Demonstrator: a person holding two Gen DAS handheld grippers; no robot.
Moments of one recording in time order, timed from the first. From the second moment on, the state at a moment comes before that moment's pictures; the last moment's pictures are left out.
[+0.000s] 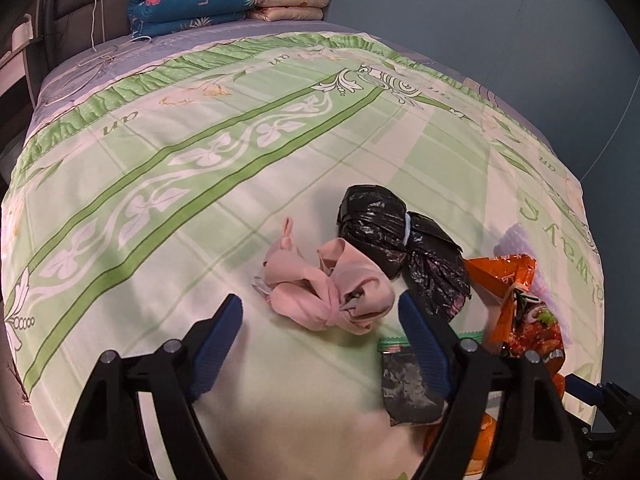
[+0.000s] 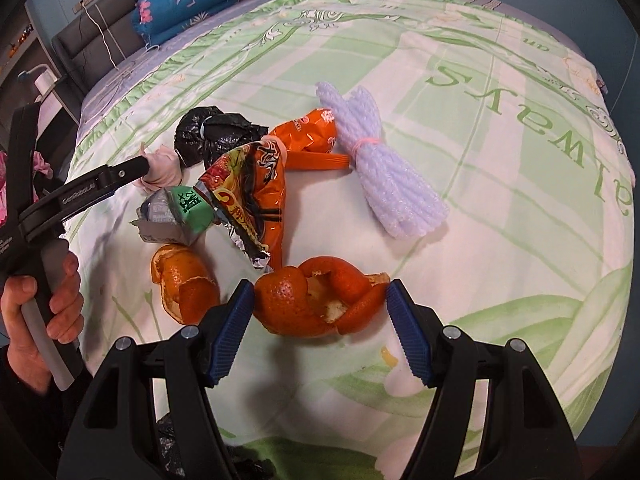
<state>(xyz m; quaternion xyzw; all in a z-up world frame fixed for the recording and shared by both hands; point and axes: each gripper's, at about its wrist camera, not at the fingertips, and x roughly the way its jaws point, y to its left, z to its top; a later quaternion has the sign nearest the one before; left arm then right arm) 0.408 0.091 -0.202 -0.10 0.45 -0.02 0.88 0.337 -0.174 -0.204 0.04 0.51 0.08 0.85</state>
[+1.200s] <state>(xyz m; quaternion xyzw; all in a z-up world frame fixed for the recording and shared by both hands) 0.367 0.089 -0.164 -0.11 0.41 -0.09 0.90 0.322 -0.156 -0.178 -0.01 0.47 0.09 0.88</state>
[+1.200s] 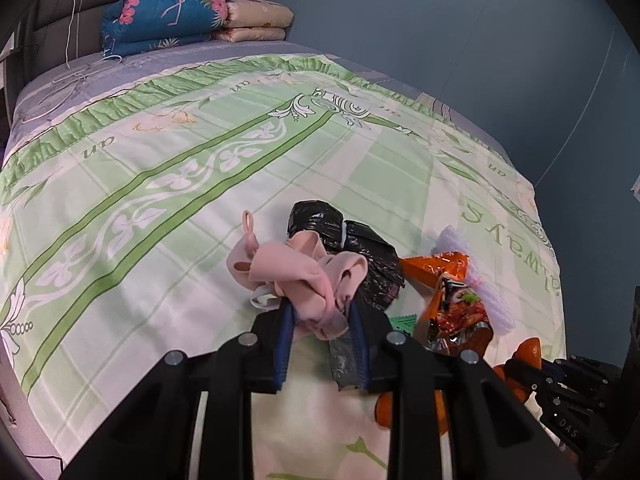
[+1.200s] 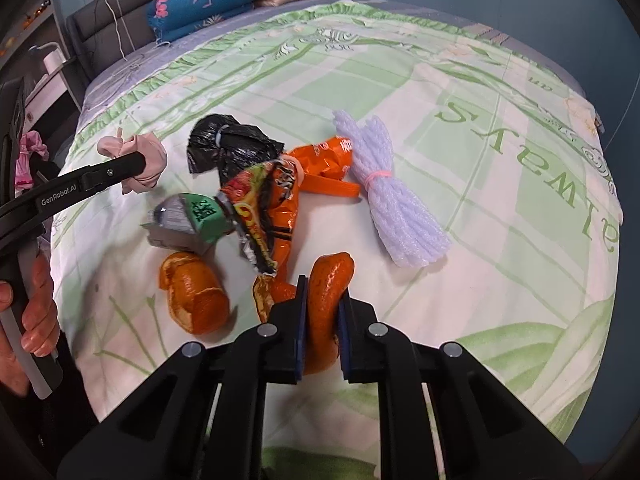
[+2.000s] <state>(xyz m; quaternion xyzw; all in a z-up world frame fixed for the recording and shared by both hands) 0.217 0.034 -0.045 -0.06 0.29 -0.15 0.94 0.175 -0.212 -0.048 0.06 0.35 0.12 0.93</state>
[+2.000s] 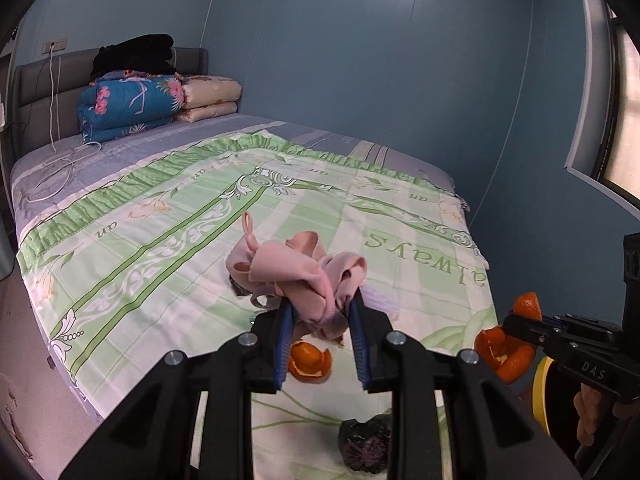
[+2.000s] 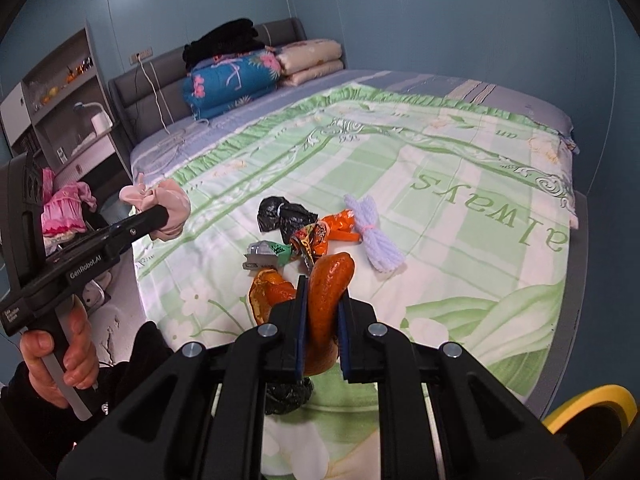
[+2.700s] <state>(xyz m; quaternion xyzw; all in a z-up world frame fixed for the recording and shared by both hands) 0.137 -0.071 0.015 0.00 0.22 -0.27 0.94 0.078 -0.316 0.010 0.13 0.26 0.03 0.96</state>
